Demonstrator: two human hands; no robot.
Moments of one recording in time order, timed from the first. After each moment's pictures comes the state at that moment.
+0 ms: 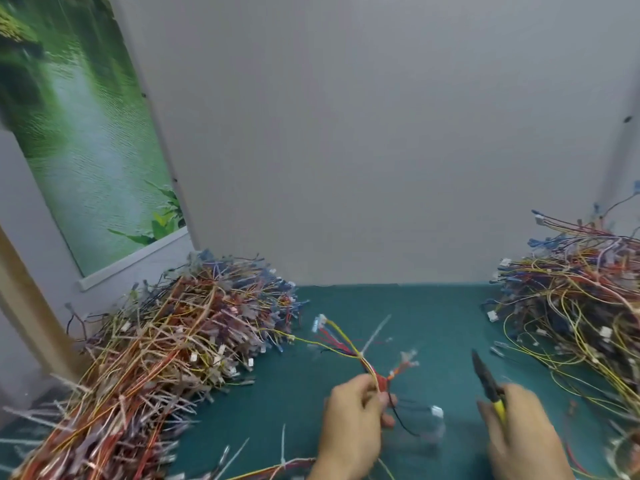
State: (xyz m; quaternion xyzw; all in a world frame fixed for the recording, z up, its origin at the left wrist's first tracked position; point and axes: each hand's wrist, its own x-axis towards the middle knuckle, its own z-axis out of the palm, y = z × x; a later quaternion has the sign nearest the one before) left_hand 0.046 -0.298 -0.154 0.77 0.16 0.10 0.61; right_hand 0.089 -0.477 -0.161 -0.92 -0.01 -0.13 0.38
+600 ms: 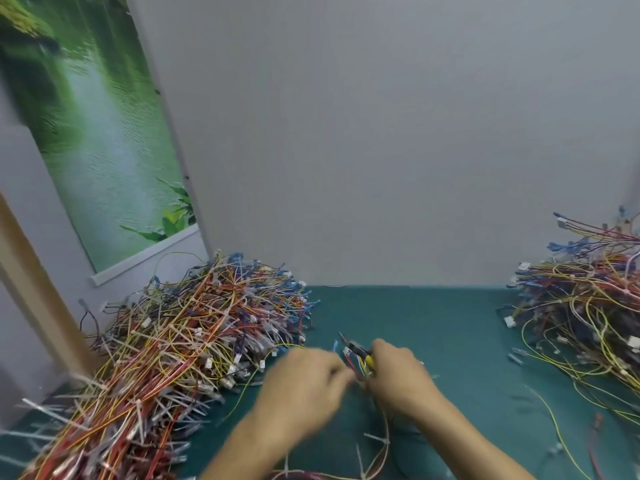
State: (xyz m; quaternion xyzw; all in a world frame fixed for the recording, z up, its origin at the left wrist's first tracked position) left_hand 0.027 -0.220 -0.089 0.98 0.03 0.15 0.12; right_hand 0.126 -0.348 -0.124 -0.94 -0.22 0.08 0.23
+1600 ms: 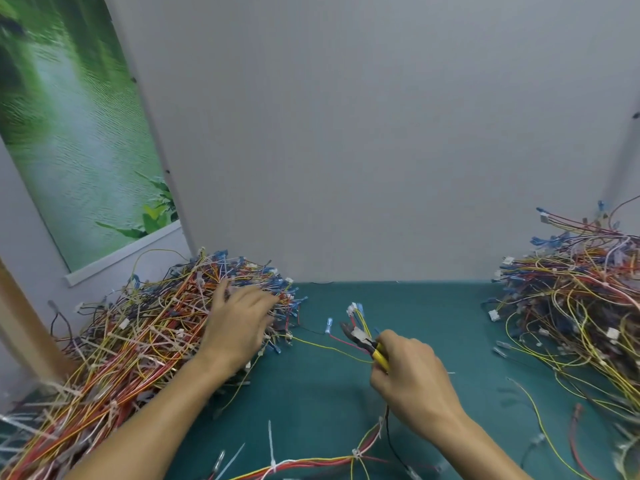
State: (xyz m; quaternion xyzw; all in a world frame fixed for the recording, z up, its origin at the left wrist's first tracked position) left_hand 0.077 -0.115 -0.096 0.96 0.02 0.28 -0.08; right_hand 0.116 -0.381 -0.123 -0.93 -0.25 -0.09 0.26
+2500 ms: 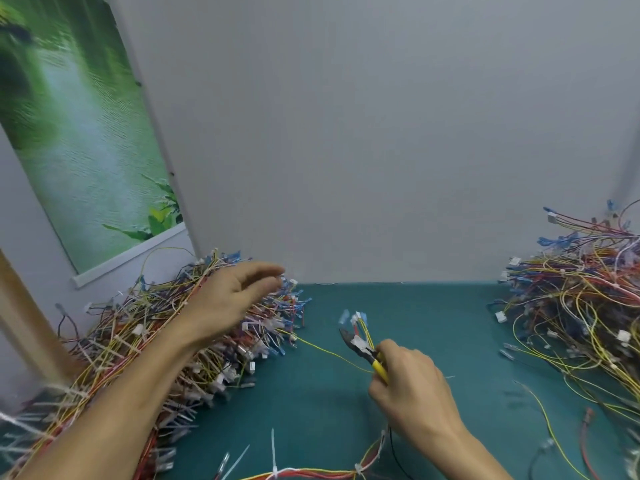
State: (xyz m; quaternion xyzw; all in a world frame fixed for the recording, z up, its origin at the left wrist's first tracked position) left_hand 0.053 -0.127 -0.024 0.89 0.01 0.18 0.41; right_hand 0.107 -0.376 -0.131 -0.93 -0.24 -0.08 0.25
